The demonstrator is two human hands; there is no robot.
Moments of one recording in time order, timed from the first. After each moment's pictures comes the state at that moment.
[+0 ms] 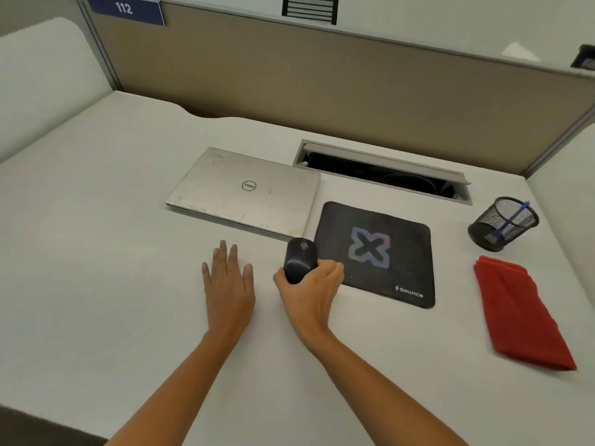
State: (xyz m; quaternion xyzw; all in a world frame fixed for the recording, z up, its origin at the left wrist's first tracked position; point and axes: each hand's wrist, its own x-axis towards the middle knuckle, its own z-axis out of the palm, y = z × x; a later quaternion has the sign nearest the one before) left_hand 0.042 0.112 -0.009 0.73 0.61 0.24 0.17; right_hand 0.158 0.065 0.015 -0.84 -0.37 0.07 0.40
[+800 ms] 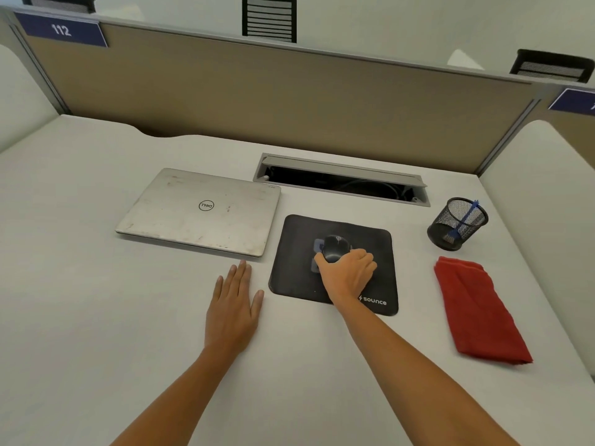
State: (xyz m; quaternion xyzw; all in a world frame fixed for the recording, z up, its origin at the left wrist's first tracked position) left_hand 0.105 0.113 -0.030 0.85 0.50 0.12 0.12; right_hand 0.322 0.090 -0.002 -0.93 -0.23 0.01 0.27
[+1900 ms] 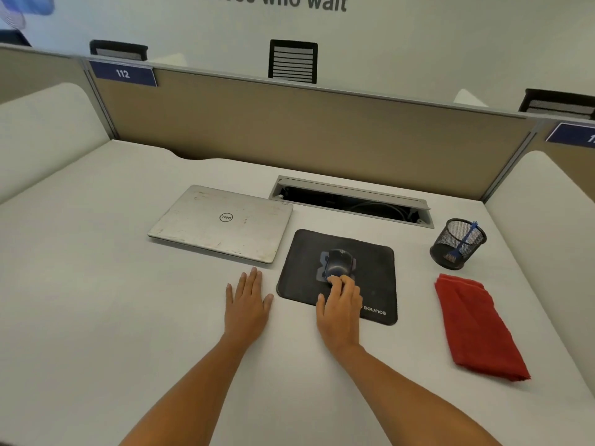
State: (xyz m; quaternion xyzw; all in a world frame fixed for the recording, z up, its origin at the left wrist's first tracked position) left_hand 0.118 0.104 -0.016 0.82 0.55 0.06 0.14; right_hand 0.282 0.020 -0.022 -0.82 -0.48 -0.10 0.29
